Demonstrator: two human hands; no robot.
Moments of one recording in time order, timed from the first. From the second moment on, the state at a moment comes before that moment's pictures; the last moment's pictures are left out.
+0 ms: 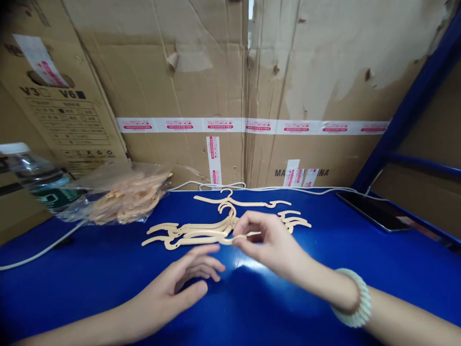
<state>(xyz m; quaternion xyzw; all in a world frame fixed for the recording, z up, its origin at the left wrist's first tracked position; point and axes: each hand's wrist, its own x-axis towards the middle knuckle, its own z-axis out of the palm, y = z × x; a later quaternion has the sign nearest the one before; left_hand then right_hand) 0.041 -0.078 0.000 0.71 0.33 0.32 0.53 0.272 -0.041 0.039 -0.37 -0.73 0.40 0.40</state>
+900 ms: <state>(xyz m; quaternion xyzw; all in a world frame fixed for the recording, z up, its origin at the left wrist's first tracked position) 0.014 -0.048 0.021 0.40 0.42 0.54 0.60 0.323 0.062 0.042 -0.44 -0.87 -0.01 0.22</state>
